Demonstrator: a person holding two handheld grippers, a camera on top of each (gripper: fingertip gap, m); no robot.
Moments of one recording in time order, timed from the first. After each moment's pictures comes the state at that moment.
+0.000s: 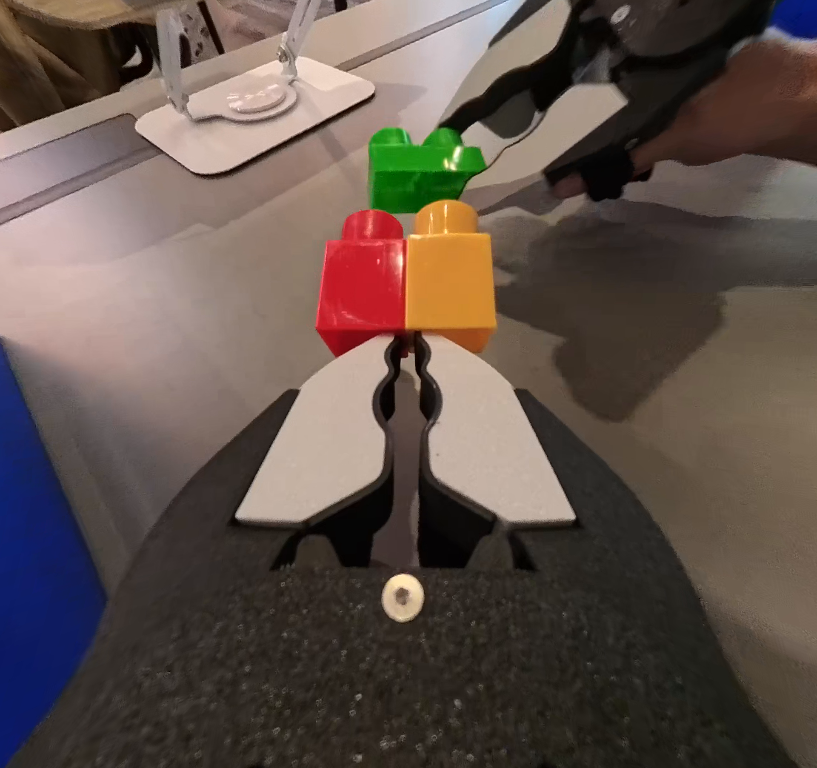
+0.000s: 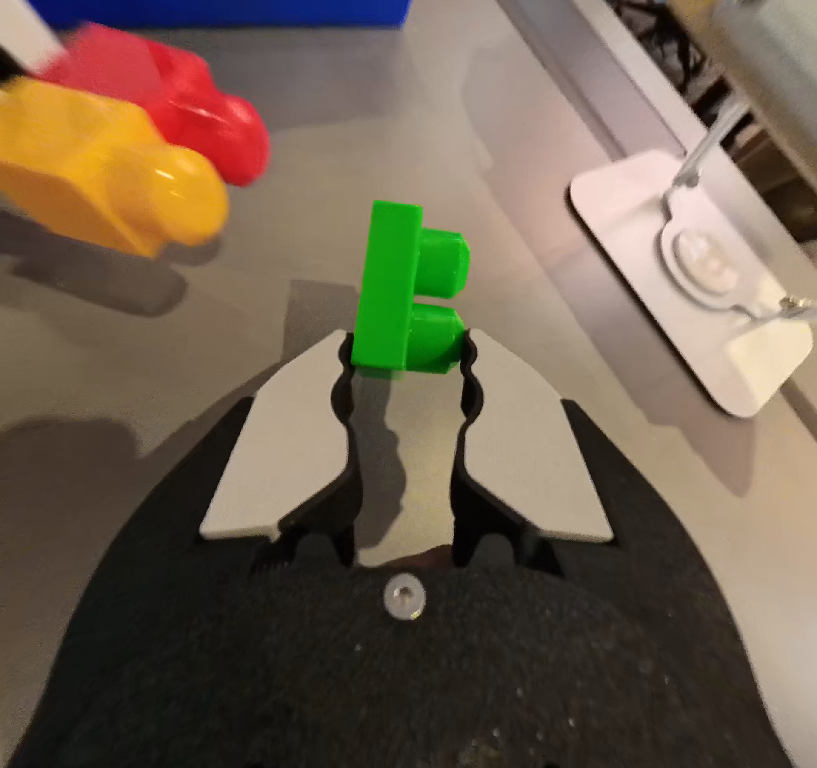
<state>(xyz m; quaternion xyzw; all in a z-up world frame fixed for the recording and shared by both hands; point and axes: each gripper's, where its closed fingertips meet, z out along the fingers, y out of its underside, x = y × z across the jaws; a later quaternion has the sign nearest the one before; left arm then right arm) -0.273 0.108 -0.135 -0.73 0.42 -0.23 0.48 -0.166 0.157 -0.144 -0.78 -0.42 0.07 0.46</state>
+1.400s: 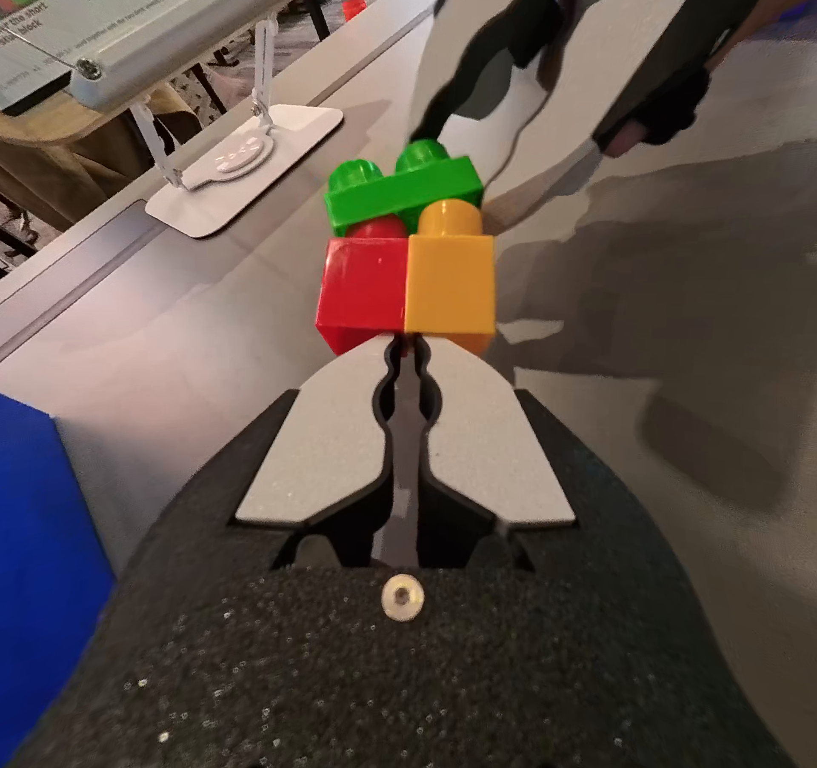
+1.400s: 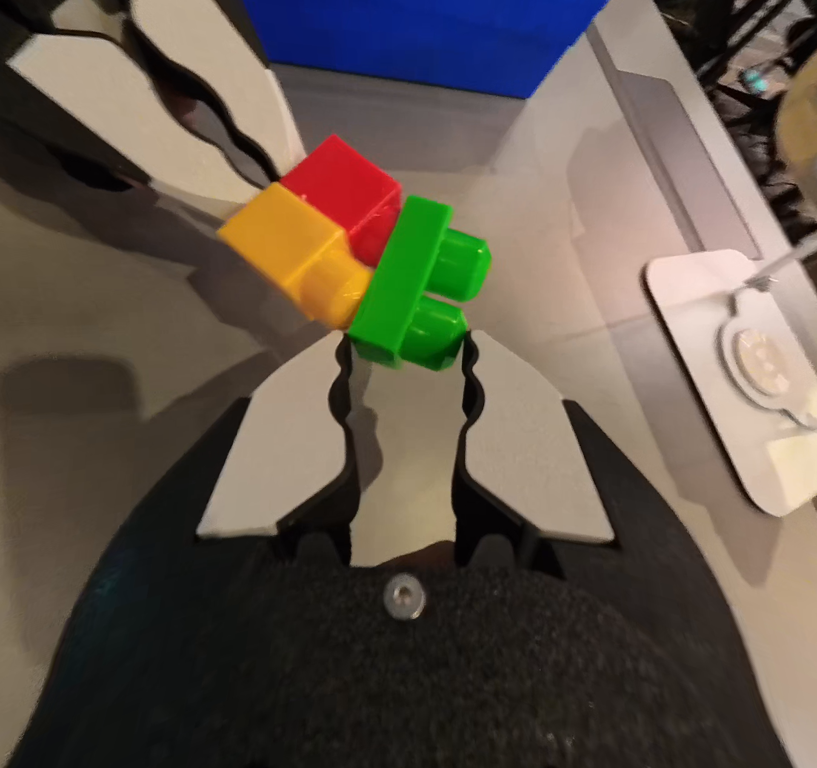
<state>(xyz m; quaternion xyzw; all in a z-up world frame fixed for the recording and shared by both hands) -0.255 0.094 -0.138 -0.68 0.50 -0.18 0.51 -0.197 0.108 -0.127 -0.73 -0.52 0.11 0.44</state>
